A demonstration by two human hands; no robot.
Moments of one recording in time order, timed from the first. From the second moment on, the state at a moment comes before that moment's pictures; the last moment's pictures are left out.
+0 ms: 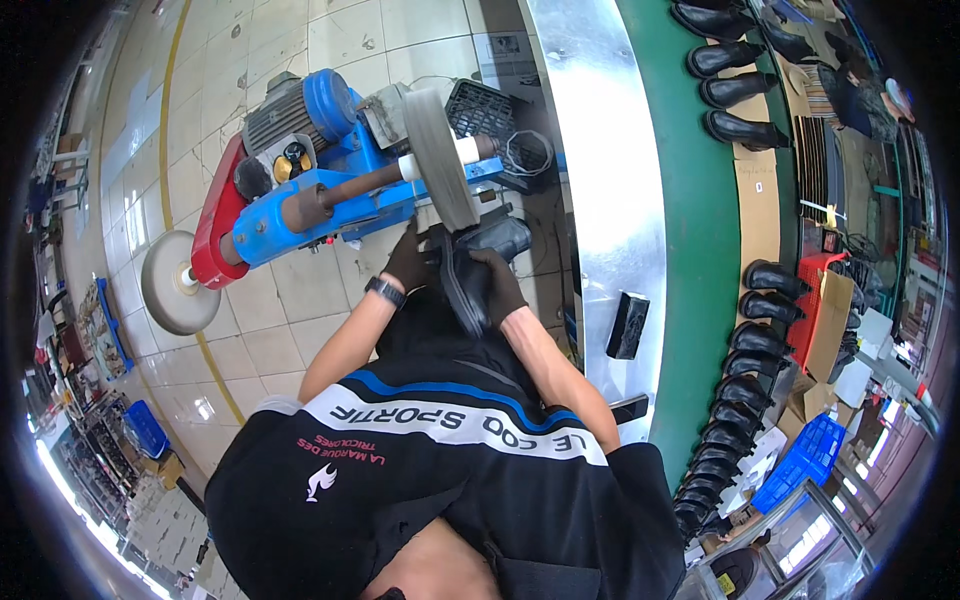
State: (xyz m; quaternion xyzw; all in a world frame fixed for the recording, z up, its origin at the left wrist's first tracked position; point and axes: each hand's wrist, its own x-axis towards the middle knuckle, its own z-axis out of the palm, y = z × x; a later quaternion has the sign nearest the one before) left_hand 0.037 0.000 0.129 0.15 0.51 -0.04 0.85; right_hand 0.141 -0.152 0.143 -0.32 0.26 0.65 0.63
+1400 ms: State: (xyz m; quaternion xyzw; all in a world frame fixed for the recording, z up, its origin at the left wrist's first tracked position) left_hand 0.031 -0.008 0.051 0.24 0.18 0.03 0.95; right_hand 0.139 -0.216 0.206 -0.38 0.25 0.61 0.65
